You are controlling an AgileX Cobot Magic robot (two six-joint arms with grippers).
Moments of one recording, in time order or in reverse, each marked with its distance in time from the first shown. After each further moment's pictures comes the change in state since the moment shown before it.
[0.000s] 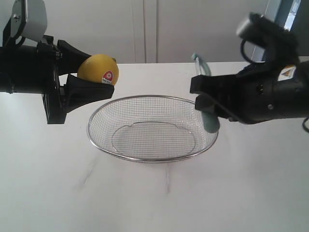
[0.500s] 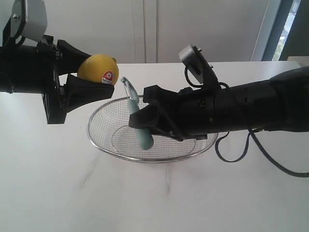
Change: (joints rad) left arm 0.000 0.000 0.000 0.000 0.000 0.000; right arm -0.003 0.305 0.002 1.133 0.258 -1.005
